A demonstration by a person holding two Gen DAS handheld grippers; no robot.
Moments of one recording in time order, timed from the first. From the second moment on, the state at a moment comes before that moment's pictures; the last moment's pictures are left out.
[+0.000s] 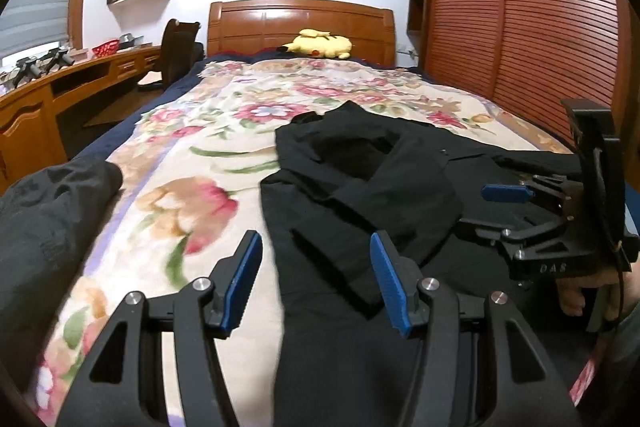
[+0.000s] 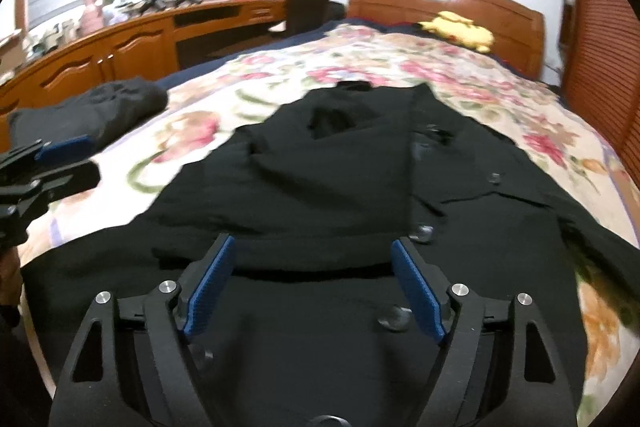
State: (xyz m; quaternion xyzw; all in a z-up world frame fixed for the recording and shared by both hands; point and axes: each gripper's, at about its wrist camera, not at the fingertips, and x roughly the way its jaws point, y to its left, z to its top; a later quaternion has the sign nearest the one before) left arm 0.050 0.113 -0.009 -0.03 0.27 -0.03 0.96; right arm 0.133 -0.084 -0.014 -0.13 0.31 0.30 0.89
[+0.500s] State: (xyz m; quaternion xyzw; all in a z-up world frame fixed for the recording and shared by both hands) left arm 0.038 0.140 -0.016 -0.04 0.27 -0.02 0.96; right arm 0.125 -0.013 -0.038 -0.16 0.34 0.38 0.84
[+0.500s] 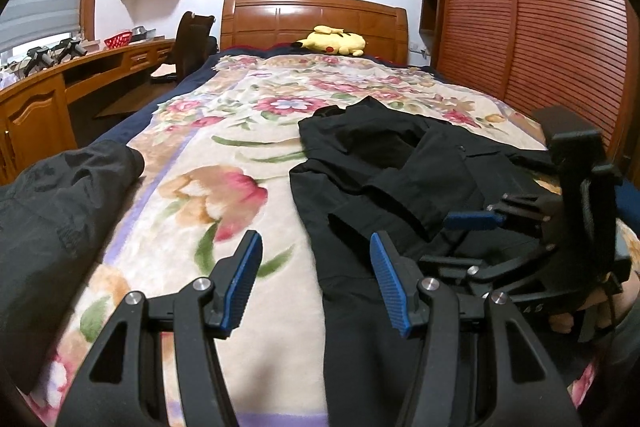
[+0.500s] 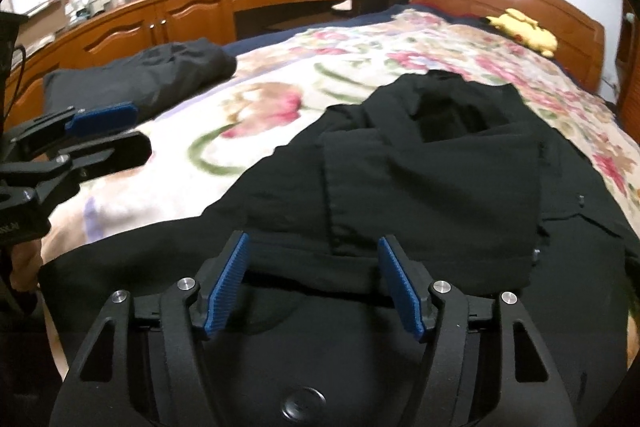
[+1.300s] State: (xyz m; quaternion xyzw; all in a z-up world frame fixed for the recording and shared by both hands) left arm 0.036 0.122 -0.014 -0.03 0.27 -0.03 0.96; right arm 0.129 -0.036 -0.036 -0.13 0.34 0.36 0.86
